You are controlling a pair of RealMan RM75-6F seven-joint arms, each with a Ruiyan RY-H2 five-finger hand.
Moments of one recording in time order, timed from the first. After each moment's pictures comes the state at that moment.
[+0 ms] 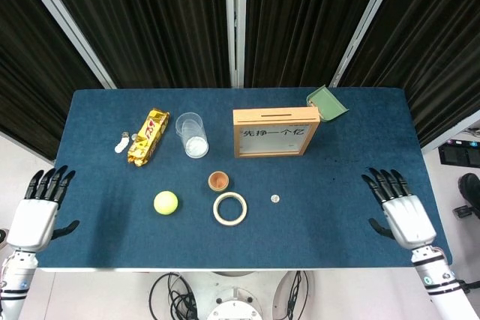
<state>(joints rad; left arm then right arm) -0.14 -1.19 -0.03 -1.53 1.56 1.49 0.14 0.20 -1.12 0.04 -1.68 -1.61 1.31 -0.18</state>
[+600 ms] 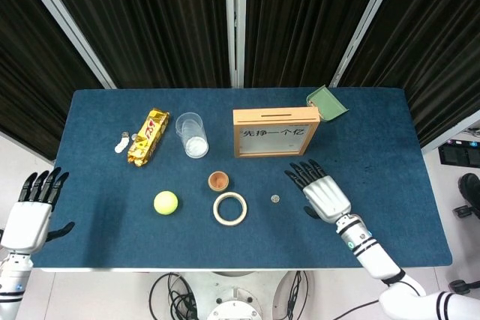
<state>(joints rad) -0.12 -1.20 -0.03 -1.49 1.56 1.51 0.10 0.49 -1.40 0.15 -1.63 -1.40 0.97 -0.44</state>
